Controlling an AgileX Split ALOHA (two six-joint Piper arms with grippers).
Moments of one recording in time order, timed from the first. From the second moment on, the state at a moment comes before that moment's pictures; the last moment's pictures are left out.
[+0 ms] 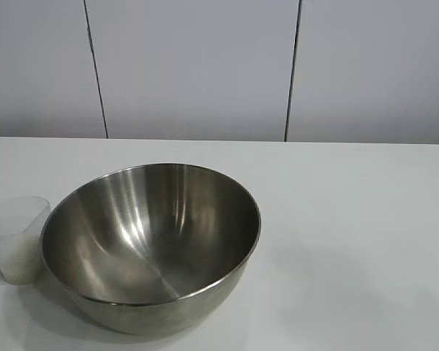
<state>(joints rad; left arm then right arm) 0.05 1.91 -0.27 0.30 -1.15 0.19 -0.02 -0.02 -0.47 -0.06 1.08 0.05</state>
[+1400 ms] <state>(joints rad) -0.62 1.36 -0.56 -0.19 -0.47 2.12 -0.02 -0.02 -0.47 -0.06 1.08 0.05</state>
